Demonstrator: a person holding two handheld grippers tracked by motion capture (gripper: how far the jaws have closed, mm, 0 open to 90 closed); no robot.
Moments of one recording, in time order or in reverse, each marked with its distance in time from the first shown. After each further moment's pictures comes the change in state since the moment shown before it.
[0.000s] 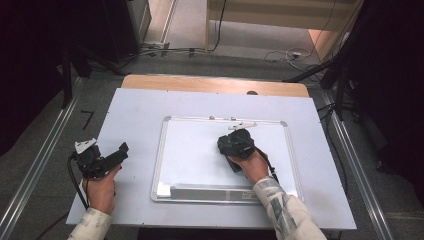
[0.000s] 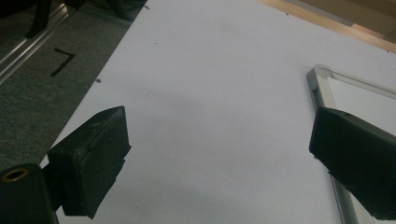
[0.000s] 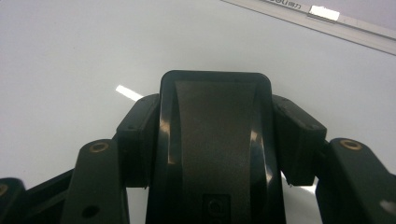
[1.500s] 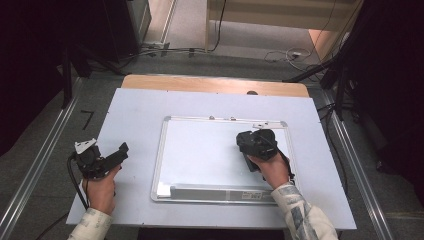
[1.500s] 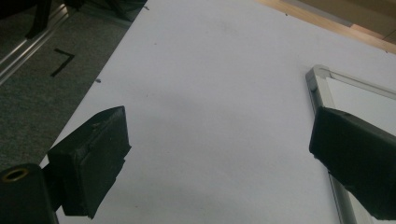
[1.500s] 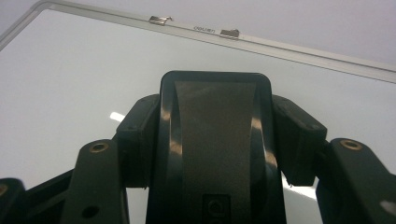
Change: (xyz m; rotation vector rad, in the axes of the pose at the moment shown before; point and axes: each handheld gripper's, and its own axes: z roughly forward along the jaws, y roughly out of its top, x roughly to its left) left arm 0.000 0.000 -0.001 -0.001 -0.001 0.001; right arm -0.036 -0.011 -0.052 -0.099 -0.044 0.103
